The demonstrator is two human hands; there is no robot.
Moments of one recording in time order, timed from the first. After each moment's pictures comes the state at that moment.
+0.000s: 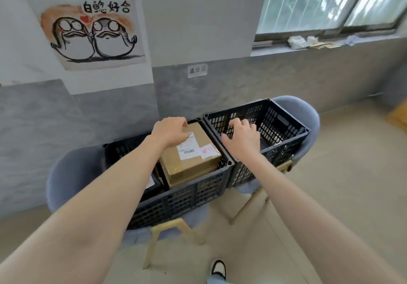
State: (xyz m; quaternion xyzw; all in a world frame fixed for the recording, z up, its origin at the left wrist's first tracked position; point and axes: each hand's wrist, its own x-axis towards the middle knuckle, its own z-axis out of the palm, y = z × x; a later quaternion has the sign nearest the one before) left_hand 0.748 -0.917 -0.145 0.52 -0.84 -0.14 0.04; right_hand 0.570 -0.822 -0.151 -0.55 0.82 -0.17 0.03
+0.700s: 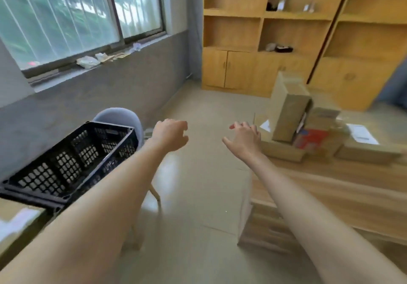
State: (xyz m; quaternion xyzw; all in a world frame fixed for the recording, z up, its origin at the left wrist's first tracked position) left_hand 0.363 -0.556 -0.086 0.09 -0.99 -0.01 0.07; right_hand 0.310 -0.361 -0.107 -0.15 0.97 -0.20 -0.06
